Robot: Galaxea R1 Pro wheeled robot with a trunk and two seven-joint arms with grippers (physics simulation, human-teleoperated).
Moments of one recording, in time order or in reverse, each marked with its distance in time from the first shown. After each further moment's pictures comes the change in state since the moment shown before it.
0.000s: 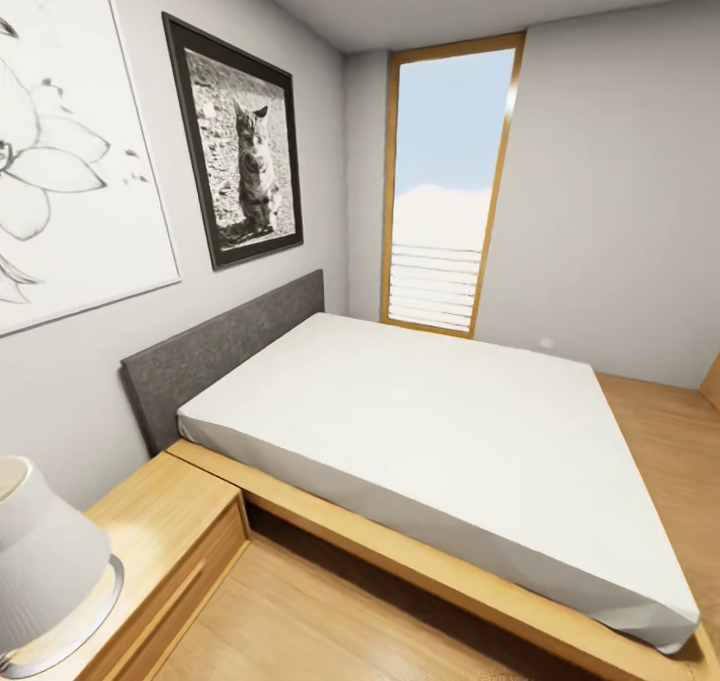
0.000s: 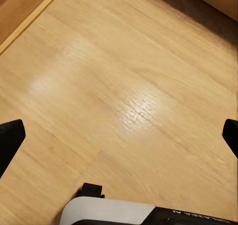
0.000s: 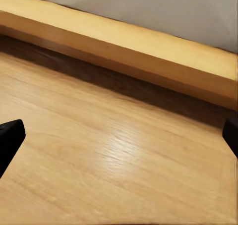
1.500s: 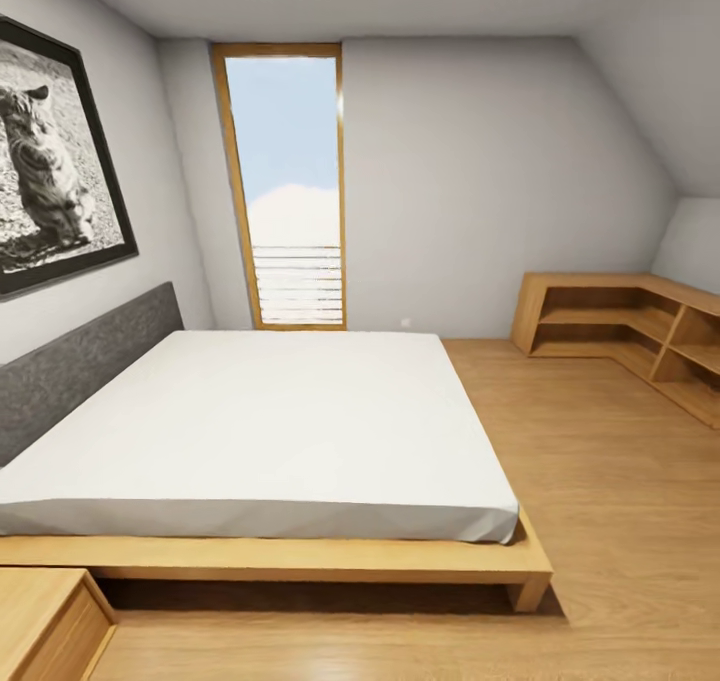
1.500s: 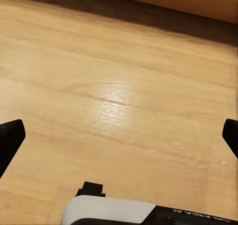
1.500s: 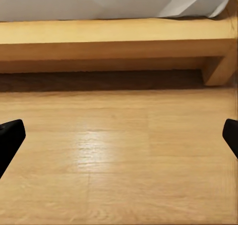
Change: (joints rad) left arm 0.000 0.000 0.001 0.001 0.000 0.002 0.001; right arm 0.000 0.001 0.001 0.000 0.001 0.000 0.000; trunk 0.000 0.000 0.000
